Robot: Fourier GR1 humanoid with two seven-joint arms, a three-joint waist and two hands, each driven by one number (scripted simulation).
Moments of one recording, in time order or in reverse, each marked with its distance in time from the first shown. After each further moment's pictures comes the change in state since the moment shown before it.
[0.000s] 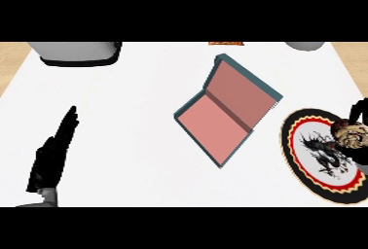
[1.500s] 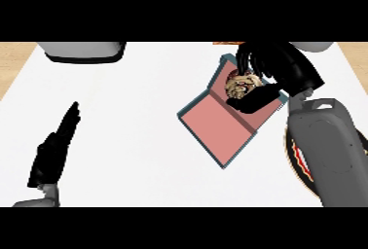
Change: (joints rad) left arm -0.027 -0.009 0.008 -0.008 -0.015 -0.028 0.013; right arm -0.561 0.369 0.288 -0.015 -0.069 0.134 0.545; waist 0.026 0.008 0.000
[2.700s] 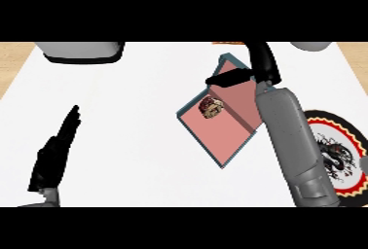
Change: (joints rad) left arm 0.026 -0.017 0.002 -0.011 -0.010 -0.002 -0.012; right arm -0.132 0.193 -0.263 0.526 -0.103 -0.412 -0.268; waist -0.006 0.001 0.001
